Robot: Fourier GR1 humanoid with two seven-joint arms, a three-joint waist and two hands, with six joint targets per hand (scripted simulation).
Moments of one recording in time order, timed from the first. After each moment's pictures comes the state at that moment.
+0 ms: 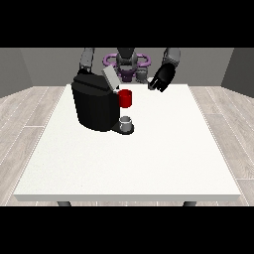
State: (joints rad) left arm -0.81 0.34 -0.05 -0.75 -0.76 -0.31 -0.20; right arm -0.26 -0.03 0.00 -1.15 0.20 -0.19 -0.03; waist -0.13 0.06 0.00
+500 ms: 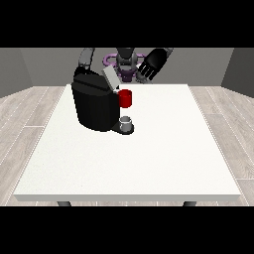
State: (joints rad) left arm -0.99 0.35 0.03 -0.77 -0.71 -0.42 -0.10; right arm -0.30 -0.02 0.00 -1.18 0.18 -0.18 -0.05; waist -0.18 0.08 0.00
